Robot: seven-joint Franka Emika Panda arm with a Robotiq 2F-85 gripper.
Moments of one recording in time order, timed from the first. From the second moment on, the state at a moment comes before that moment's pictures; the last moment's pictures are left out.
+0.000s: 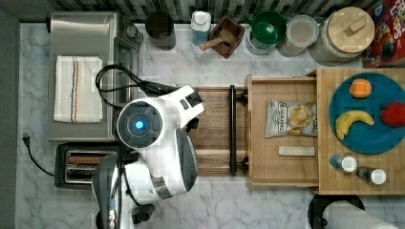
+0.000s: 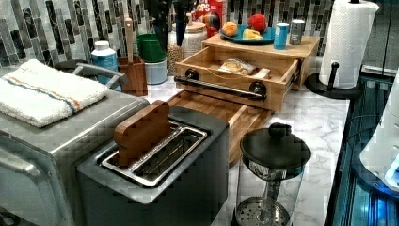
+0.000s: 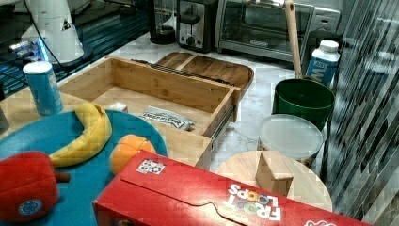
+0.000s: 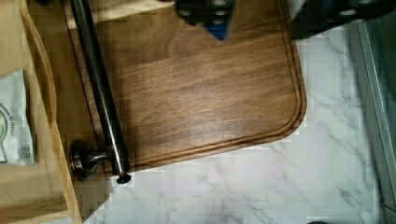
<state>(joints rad) -0.02 -0.08 0.26 -2.17 -0.07 0.60 -0.27</state>
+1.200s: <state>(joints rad) -0.12 0.03 0.16 -2.40 -0.15 0.90 -0.37</state>
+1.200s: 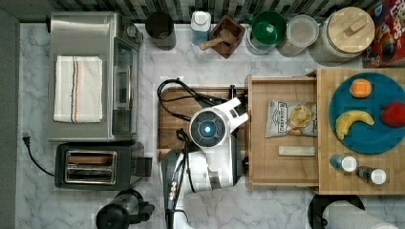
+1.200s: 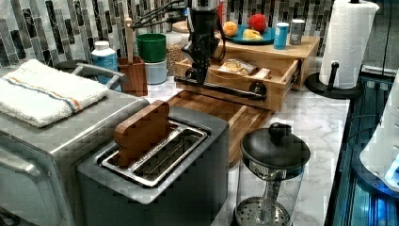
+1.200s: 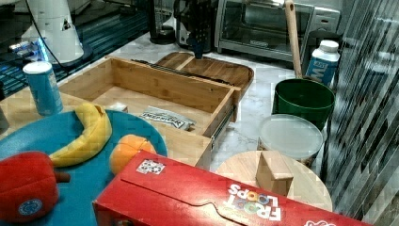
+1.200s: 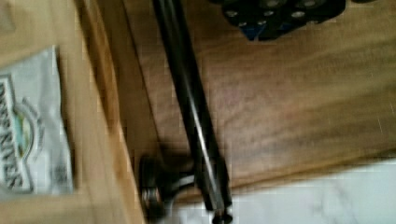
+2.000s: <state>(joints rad) -0.12 0.07 0.16 -2.44 -0.19 1.04 -0.63</state>
